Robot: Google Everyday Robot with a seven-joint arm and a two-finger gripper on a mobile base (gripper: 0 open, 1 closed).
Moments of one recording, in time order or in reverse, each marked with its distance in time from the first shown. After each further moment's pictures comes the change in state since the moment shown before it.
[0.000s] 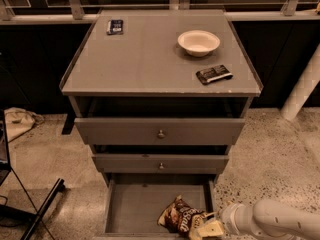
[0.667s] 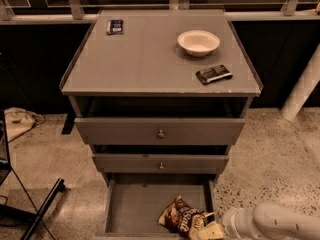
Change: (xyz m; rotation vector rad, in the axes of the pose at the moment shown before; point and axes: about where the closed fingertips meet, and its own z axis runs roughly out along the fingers) arm 0.020 -0.004 0.019 -0.026 0.019 0.038
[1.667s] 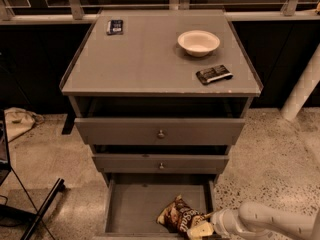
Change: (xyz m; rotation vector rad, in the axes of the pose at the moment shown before) arm 0.029 -0.023 0.099 -0.092 0.013 0.063
